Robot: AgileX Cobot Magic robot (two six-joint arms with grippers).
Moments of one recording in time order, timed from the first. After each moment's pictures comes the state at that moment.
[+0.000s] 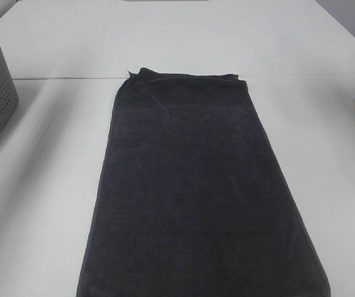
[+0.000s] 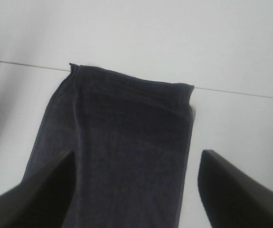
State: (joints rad) left arm 0.01 2.05 -2.33 0.05 1.21 -0.03; right arm 0.12 2.02 -2.32 0.23 1.22 -0.04
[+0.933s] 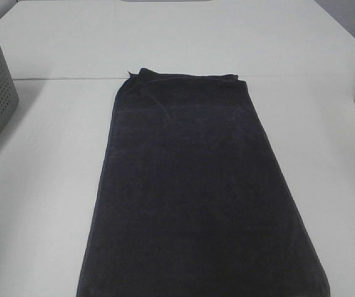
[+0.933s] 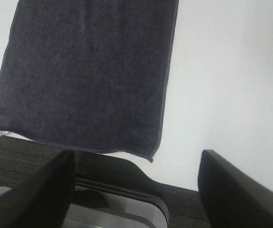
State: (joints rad) left arm 0.06 0.77 -0.89 0.08 1.03 -0.05; right arm 0.12 0.73 -0.88 0.18 1.22 -0.01
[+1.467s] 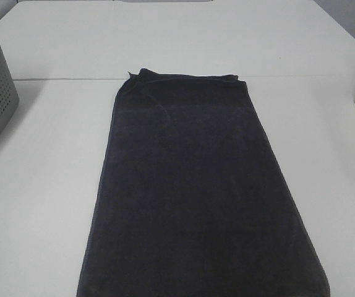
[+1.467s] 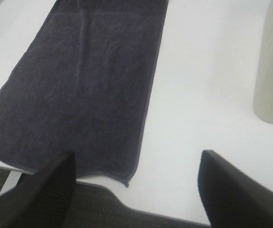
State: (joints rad) left arm 0.06 0.00 -0.61 0.07 1.22 -0.01; right arm 0.12 0.11 -0.68 0.10 1.22 -0.01
